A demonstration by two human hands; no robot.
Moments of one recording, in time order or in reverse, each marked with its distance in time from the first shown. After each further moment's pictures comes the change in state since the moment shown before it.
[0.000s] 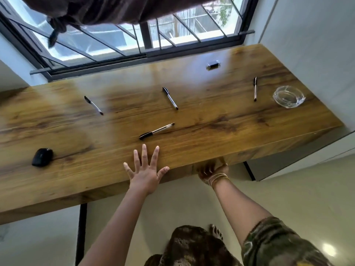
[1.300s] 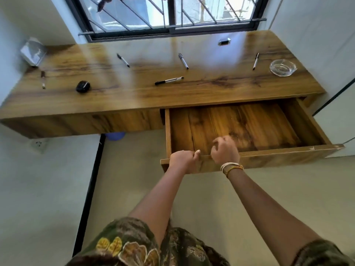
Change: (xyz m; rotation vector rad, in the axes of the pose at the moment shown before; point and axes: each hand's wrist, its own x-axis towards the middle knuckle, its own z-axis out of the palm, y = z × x) left_hand -0.182 0.109 0.124 -0.076 0.085 0.112; right_hand -0.137 0.025 -0.184 -1.913 0.050 -1.561
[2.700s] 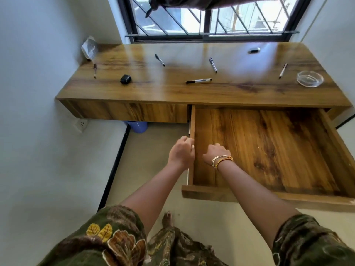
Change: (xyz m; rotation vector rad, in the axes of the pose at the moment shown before) left_hand -0.094 -0.046 -0.034 -0.295 0.412 -0.051; right_hand -0.045 -0.090 -0.008 -0.223 -0.563 -0.077
